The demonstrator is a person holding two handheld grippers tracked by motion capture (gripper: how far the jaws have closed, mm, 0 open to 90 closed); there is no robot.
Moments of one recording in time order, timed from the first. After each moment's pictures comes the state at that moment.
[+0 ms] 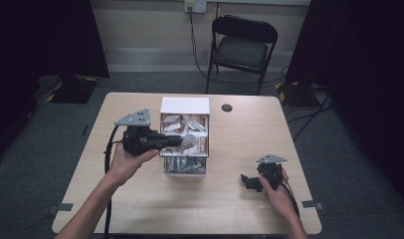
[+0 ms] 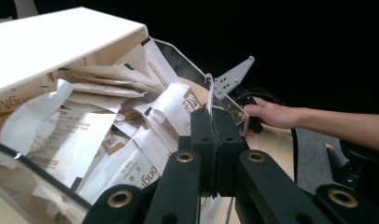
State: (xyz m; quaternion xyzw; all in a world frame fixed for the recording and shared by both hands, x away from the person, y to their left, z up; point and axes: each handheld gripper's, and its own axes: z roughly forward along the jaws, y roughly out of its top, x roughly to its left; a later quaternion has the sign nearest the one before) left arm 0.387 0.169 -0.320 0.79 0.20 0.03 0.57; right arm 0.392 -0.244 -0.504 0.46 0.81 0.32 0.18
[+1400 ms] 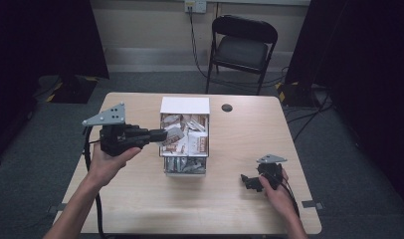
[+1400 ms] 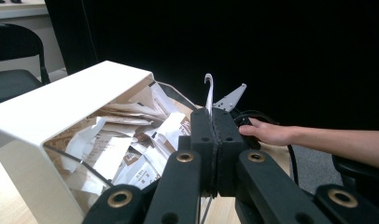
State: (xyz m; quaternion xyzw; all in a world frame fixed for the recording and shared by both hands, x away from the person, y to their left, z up) left arm 0.363 0.203 -0.287 0.77 0.20 0.07 0.61; right arm 0.392 -0.244 -0.504 0.46 0.81 0.32 0.18
